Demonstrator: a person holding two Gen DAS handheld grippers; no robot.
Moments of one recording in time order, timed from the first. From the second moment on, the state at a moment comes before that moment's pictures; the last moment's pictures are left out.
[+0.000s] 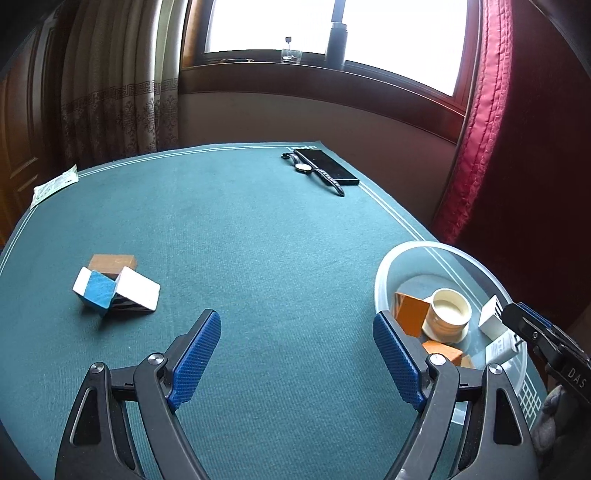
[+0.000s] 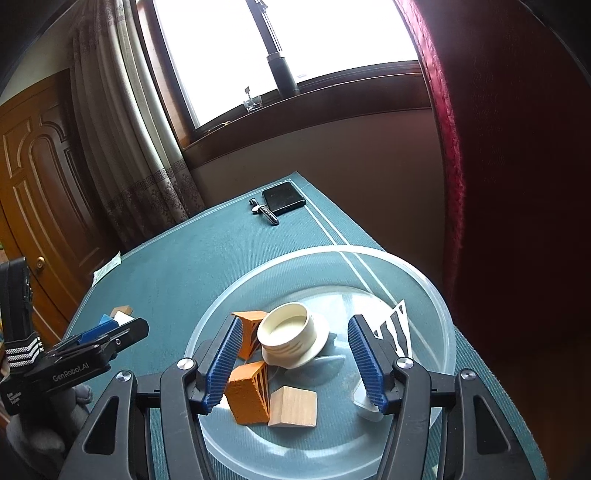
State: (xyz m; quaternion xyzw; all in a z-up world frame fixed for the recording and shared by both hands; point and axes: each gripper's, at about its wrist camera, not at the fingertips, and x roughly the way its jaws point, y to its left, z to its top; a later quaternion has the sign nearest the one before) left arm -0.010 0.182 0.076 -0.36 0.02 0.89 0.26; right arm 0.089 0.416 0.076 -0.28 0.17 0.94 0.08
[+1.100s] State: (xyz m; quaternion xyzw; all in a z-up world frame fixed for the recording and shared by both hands) left arm -0.046 0.019 0.052 -0.38 0.01 0.92 0.10; right arm -0.007 0.253 0.084 -0.36 -0.03 0.92 -0.14
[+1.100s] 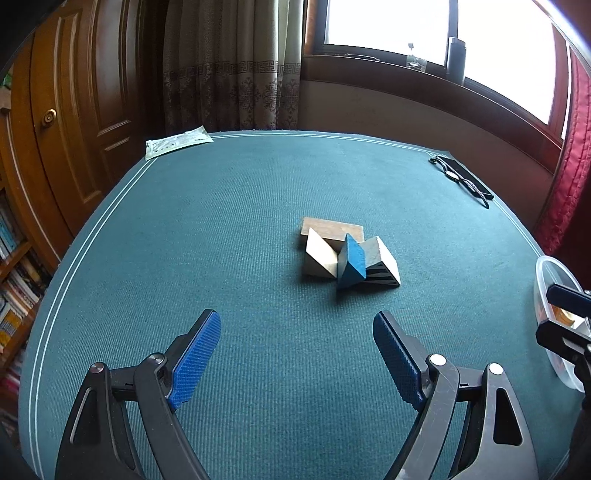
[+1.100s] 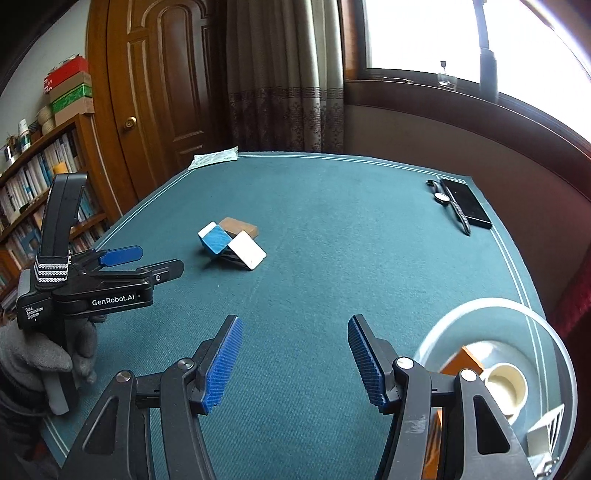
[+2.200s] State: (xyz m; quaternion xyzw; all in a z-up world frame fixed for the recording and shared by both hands) left arm -0.057 -0.039 0.037 -0.39 -0.04 0.91 0.08; right arm -0.114 0.132 0.052 -0.37 -0.22 0.86 -0.28
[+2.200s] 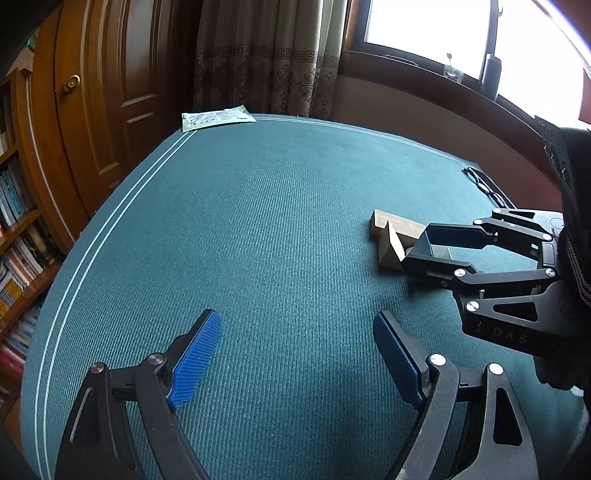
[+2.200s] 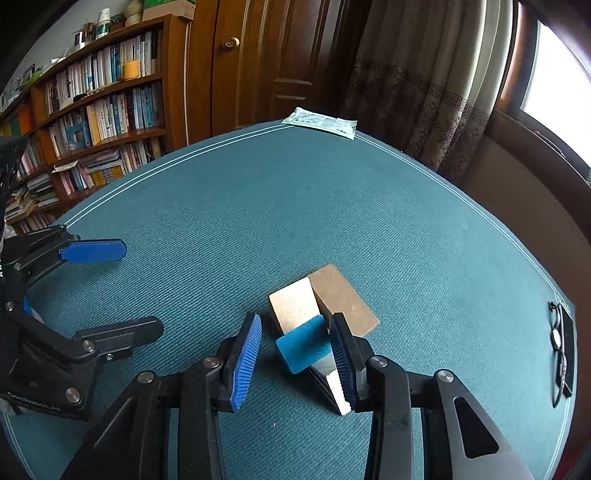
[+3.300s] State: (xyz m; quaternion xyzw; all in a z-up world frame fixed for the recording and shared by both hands) left arm -0.057 -0.045 0.038 -0.39 -0.05 0.92 0.06; right arm -0.086 0.138 0.032 -0.41 -0.14 0.85 -0.30
